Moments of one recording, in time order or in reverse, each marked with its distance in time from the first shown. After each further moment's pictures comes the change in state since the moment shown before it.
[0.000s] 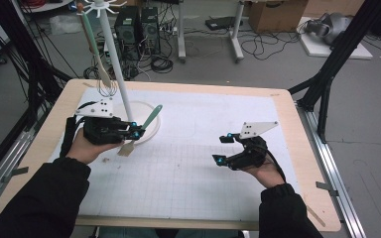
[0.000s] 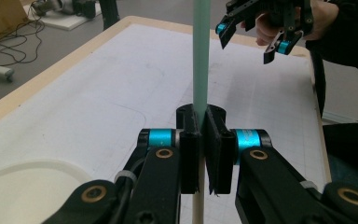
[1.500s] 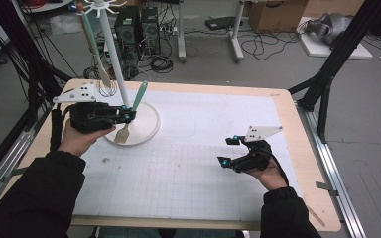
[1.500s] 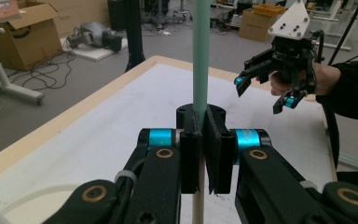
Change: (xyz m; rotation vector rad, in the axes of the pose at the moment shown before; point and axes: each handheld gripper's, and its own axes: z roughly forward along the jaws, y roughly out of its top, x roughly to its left) left arm 0.010 0.020 -0.030 -0.145 0.086 -0.033; right arm -0.006 -0.019 -0.005 -0.006 -0.046 0.027
